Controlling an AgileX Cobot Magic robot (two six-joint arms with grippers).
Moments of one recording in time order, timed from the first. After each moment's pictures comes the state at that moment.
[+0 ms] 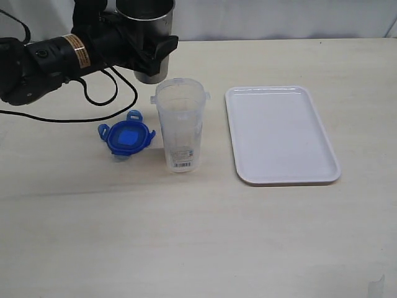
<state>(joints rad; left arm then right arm) -0.31 1.90 -1.00 0.70 -0.76 -0.44 0.03 0.00 0.00 -0.06 0.35 0.01</state>
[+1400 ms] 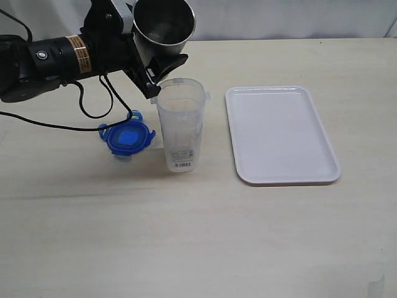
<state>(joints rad) -0.31 1.89 -1.00 0.89 -0.81 -0.19 0.03 0.00 0.00 -0.06 0.35 0.01</state>
